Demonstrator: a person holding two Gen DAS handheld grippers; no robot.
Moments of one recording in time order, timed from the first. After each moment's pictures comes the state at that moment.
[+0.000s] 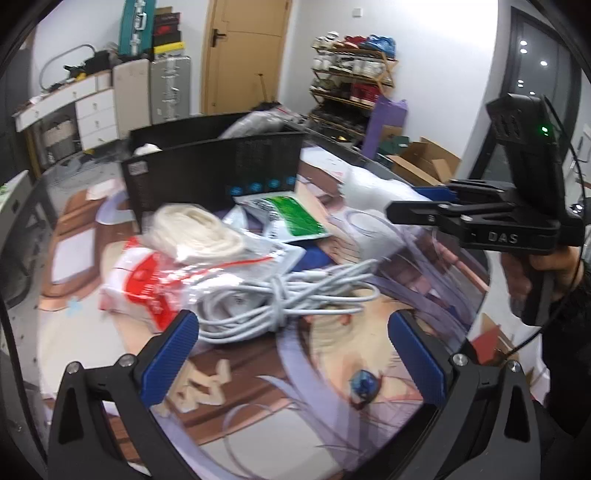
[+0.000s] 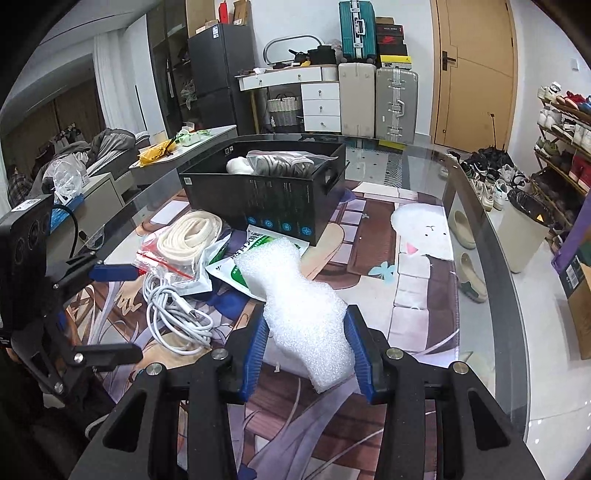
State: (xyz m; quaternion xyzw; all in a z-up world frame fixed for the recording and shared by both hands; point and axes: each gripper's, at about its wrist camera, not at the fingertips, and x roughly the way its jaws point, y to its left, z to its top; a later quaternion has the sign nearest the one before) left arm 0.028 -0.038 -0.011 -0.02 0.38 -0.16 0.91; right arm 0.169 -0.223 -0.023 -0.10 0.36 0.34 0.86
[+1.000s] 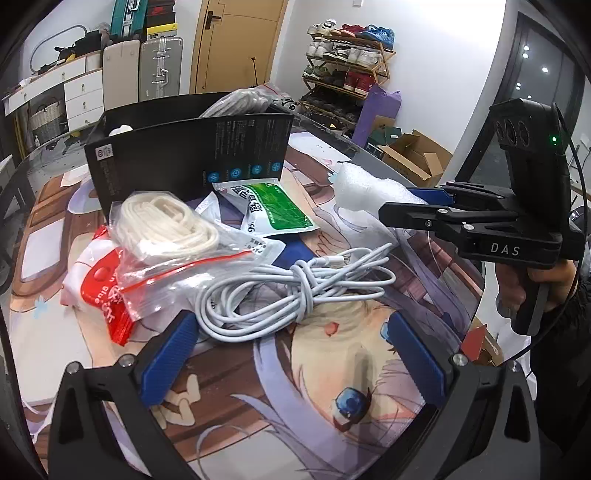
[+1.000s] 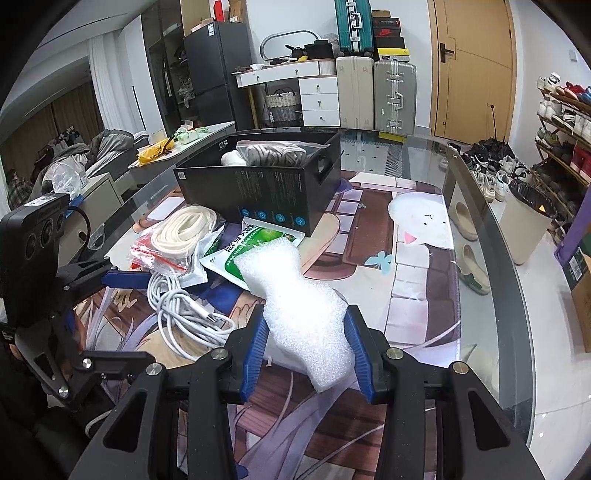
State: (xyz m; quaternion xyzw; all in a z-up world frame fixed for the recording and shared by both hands) left arm 0.046 -0.043 -0.019 -0.04 0.41 -0.17 0.89; right arm 0.171 -0.226 -0.030 -0.10 0.37 0.33 0.86
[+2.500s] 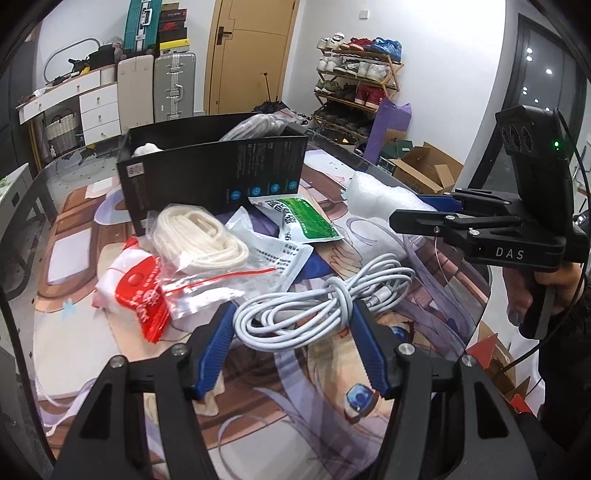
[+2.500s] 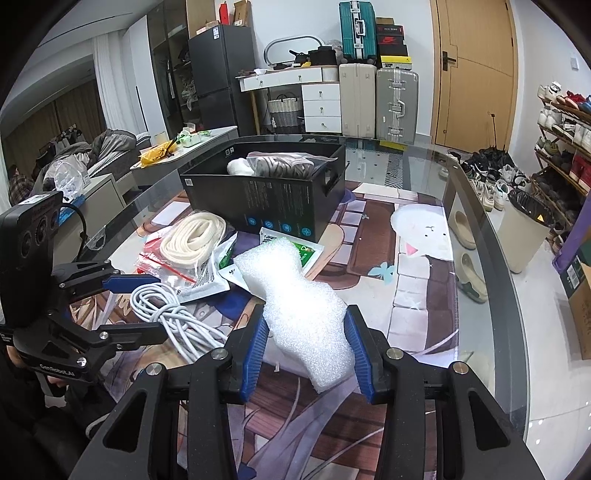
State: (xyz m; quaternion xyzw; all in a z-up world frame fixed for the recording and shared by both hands) left arm 0.029 -0.032 -0.006 -0.04 0.38 -0.14 0.91; right arm 0.164 -0.223 -0.021 -0.10 0.36 0.34 0.86
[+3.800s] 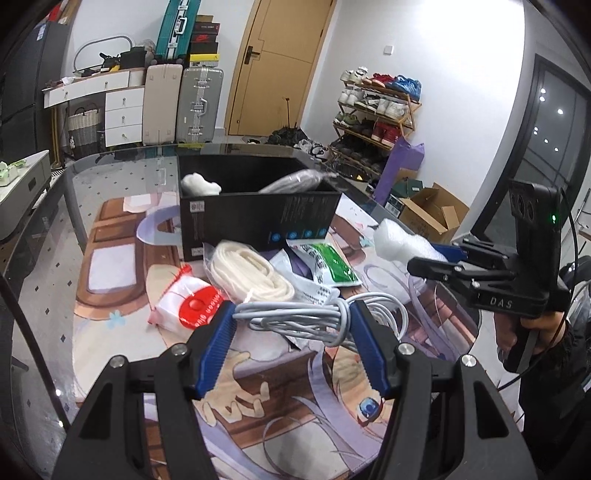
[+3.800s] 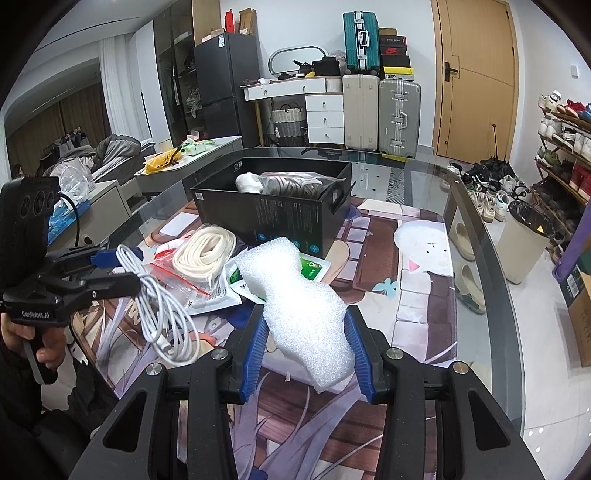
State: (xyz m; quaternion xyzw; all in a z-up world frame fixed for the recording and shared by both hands) left arm 0.021 0.008 0.026 -0.09 0.34 -0.12 0.93; right arm 0.156 -0.221 -0.007 -0.10 0.34 0.34 0.87
